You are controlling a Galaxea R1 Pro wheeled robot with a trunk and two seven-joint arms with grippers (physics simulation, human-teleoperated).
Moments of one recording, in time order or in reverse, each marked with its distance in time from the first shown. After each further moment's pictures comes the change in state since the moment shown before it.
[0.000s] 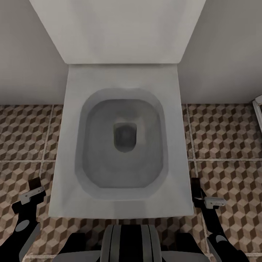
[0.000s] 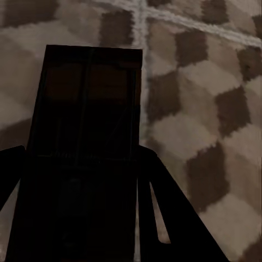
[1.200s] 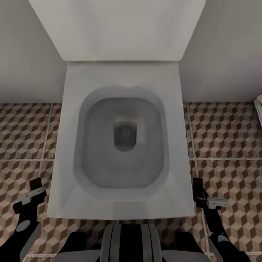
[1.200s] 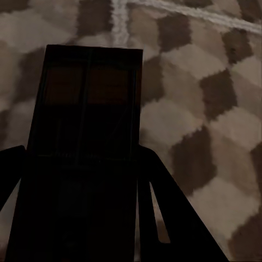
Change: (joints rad) left arm 0.000 -0.005 -0.001 0.002 0.000 0.002 0.000; right arm 0.000 0.001 -0.048 0.000 -0.049 0.000 0.051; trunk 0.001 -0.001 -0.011
